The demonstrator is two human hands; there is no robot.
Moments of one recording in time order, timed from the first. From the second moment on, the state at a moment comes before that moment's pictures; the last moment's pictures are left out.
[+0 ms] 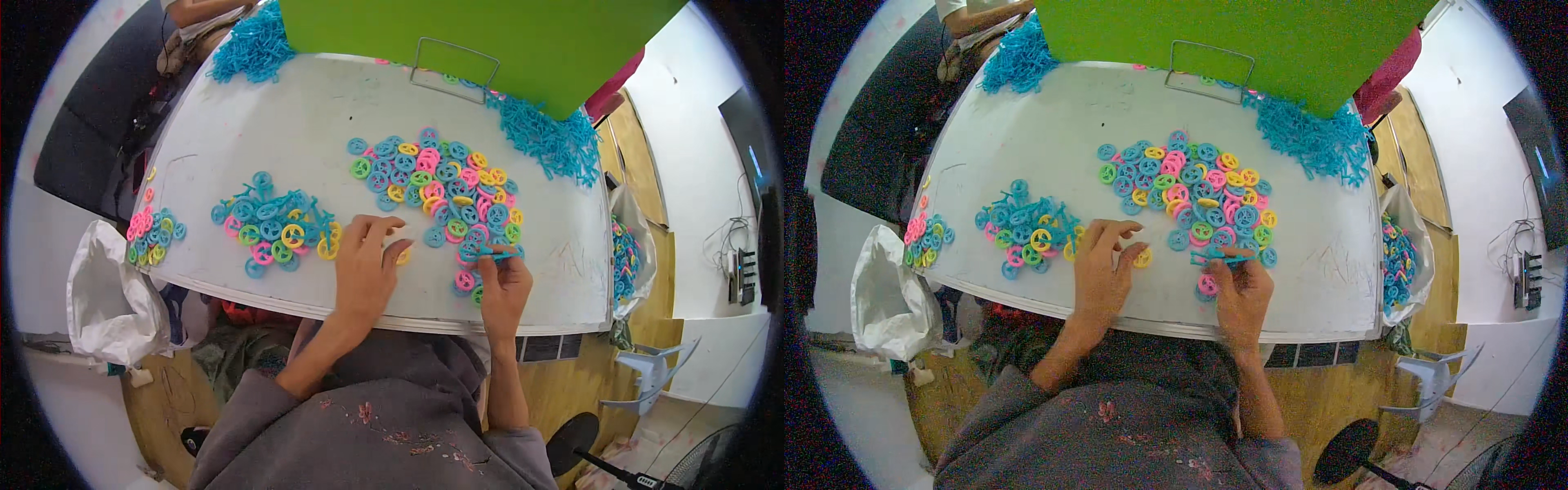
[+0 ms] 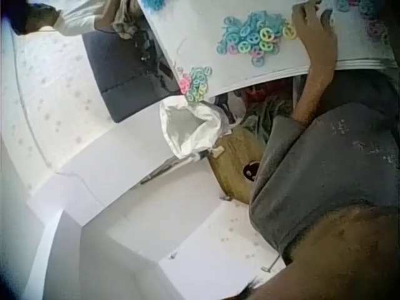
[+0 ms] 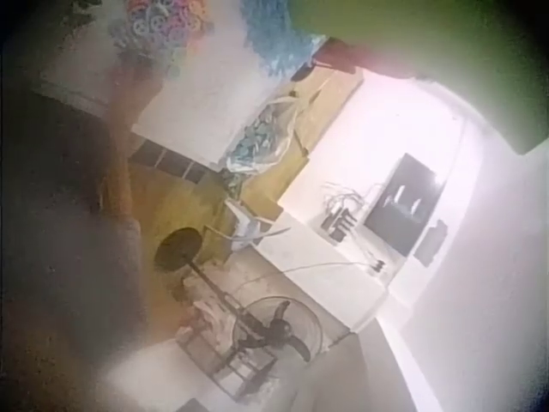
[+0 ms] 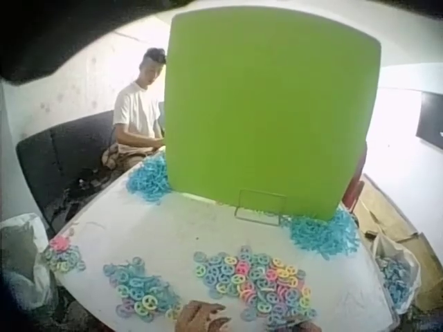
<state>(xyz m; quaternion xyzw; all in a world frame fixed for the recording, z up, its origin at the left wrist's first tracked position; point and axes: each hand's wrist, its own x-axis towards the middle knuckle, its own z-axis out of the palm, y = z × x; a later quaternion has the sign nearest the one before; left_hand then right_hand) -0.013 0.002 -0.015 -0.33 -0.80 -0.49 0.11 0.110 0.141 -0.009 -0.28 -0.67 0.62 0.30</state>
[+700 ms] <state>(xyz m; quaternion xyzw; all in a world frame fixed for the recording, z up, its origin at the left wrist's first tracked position) -0.003 0.005 -0.011 -0.20 -0.58 -0.72 -0.31 0.105 0.132 -0.019 -0.18 -0.76 0.58 0.22</state>
